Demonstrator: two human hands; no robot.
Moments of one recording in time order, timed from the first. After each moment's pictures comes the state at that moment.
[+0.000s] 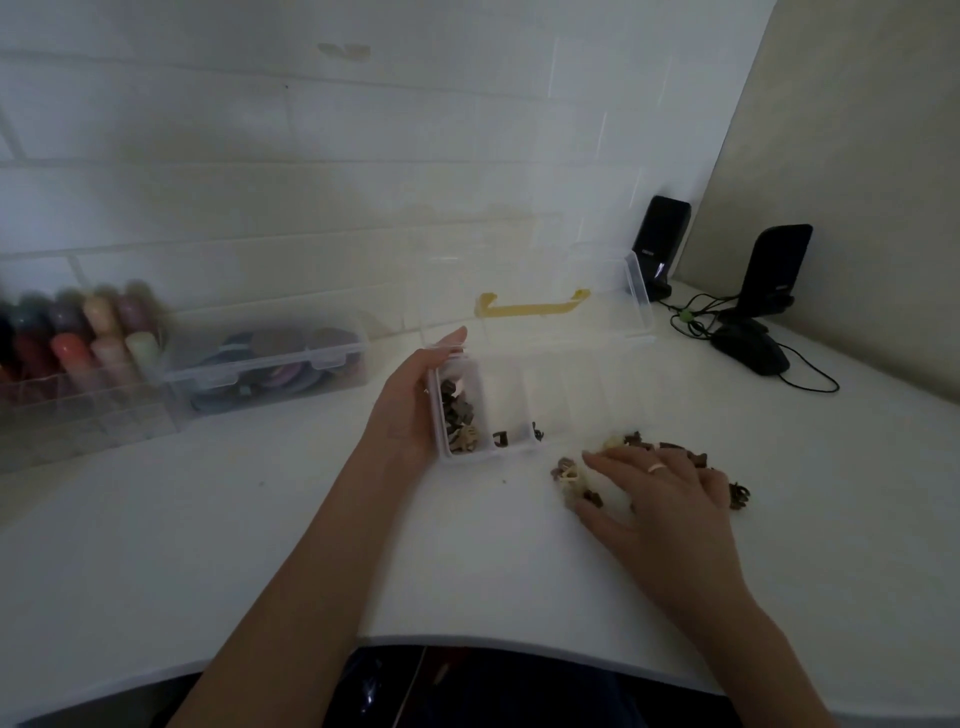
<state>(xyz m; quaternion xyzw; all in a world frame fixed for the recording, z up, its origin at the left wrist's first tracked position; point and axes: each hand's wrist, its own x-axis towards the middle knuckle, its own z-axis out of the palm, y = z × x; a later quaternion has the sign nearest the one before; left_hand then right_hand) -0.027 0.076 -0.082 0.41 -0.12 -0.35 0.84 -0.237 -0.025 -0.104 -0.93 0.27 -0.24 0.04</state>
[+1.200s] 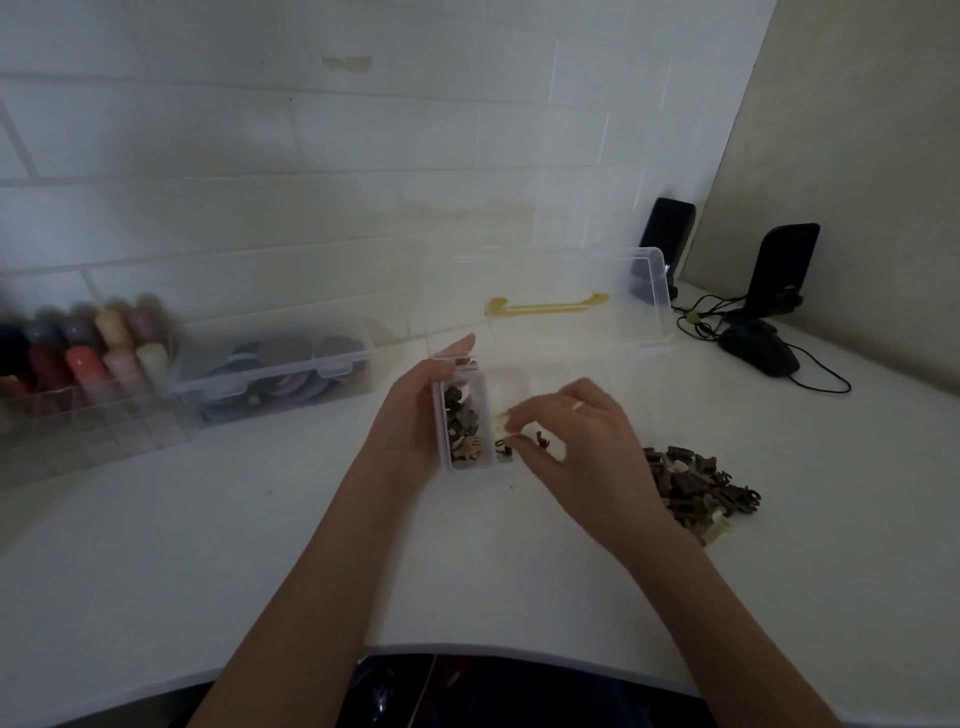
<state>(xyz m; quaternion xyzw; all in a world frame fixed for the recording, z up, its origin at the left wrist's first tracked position) -0.031 0.083 -0.078 0.43 -0.15 -0.34 0.82 -0.171 -0.014 -0.071 -0.92 0.05 -0.37 0.10</state>
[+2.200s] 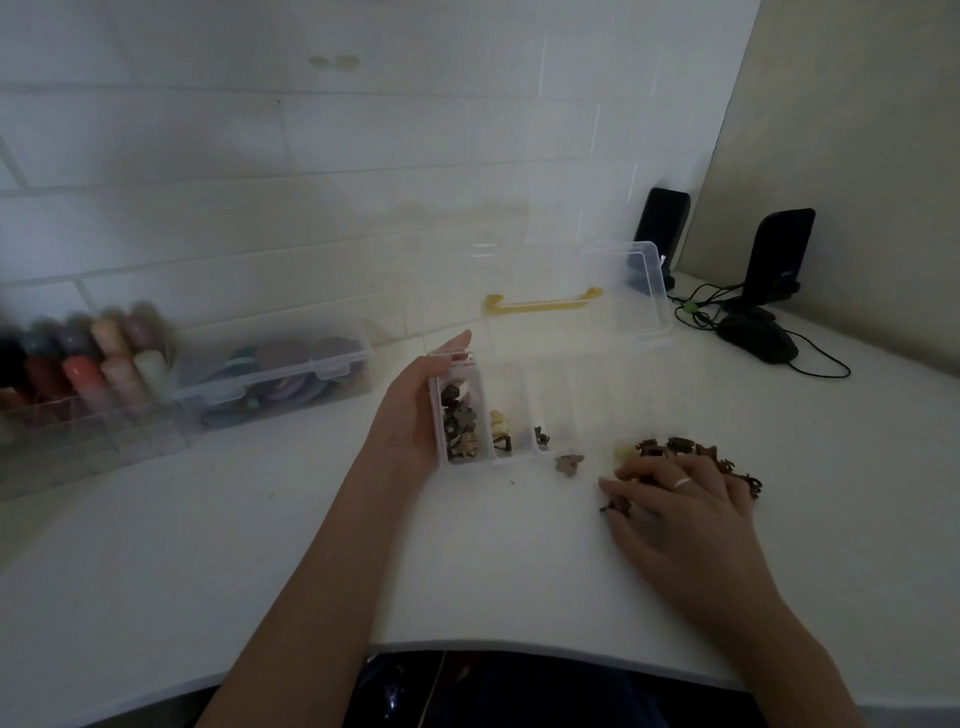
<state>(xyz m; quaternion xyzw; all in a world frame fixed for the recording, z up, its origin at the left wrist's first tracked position) -0.031 0.084 -0.078 0.44 -0.14 -0.34 0.82 -0.250 -0.038 -0.118 -0.93 0.23 -0.29 0.04</state>
